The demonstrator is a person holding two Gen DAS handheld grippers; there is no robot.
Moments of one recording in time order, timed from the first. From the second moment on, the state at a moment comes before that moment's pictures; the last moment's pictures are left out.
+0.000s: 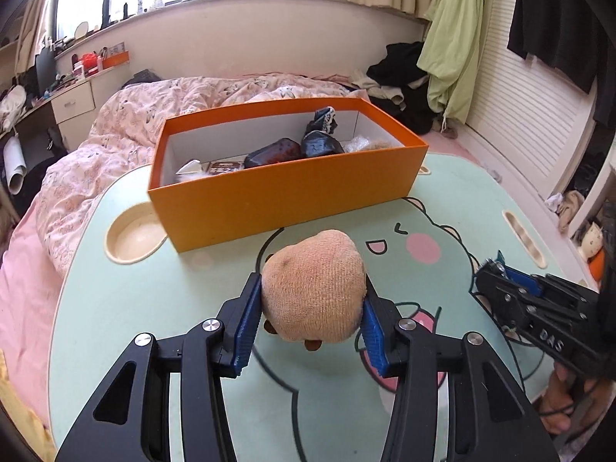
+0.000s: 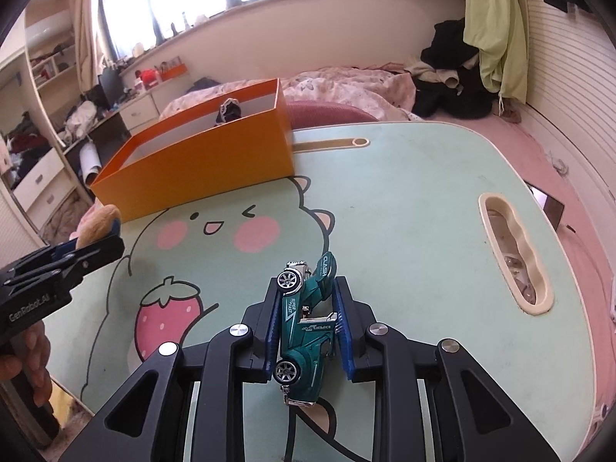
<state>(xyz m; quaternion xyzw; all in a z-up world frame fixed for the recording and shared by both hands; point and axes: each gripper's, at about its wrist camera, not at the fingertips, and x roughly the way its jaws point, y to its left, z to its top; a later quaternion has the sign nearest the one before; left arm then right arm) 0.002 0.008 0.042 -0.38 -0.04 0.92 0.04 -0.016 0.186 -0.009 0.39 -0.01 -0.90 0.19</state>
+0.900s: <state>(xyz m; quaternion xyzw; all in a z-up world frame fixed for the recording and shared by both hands) -0.130 -0.038 0.060 -0.38 -0.05 0.92 -0.06 -0.160 0.083 0.064 0.38 -0.03 -0.89 0.24</state>
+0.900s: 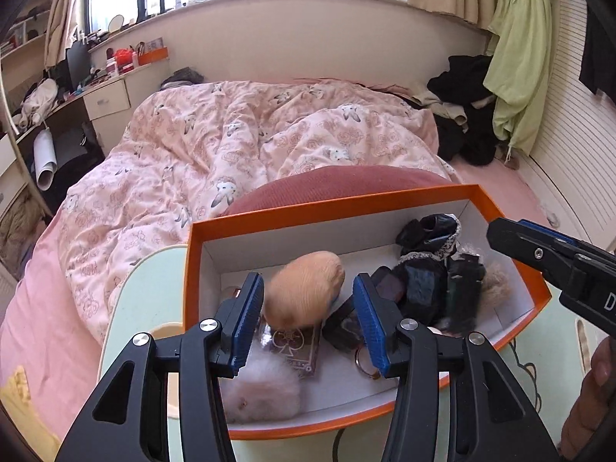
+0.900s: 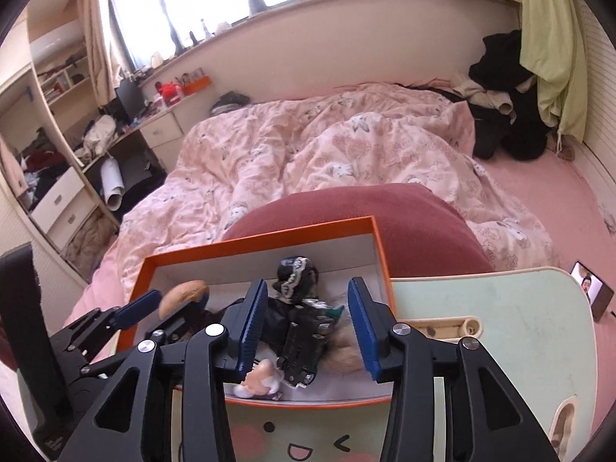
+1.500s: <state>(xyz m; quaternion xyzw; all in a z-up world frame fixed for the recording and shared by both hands) -0.018 0.009 0.059 -0.34 -0.03 0.94 -0.01 -0.060 0.119 0.035 0.36 0.07 -0.91 0.20</state>
